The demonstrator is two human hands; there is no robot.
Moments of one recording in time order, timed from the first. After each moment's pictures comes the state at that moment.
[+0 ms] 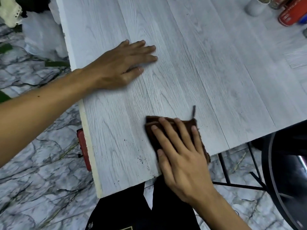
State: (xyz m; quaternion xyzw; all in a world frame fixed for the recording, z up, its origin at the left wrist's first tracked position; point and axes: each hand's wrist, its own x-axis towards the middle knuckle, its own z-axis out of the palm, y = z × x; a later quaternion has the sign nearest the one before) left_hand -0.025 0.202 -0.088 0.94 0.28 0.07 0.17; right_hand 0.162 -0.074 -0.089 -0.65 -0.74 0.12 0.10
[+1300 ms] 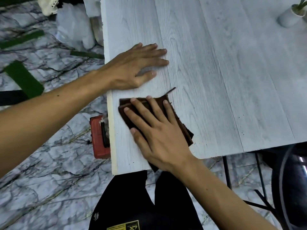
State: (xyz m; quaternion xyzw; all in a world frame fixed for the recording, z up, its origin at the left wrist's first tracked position) left_hand -0.064 0.163 -0.090 0.92 0.34 0.07 0.17; right_hand 0.097 -0.019 -0.088 -0.51 -0.85 0.13 0.06
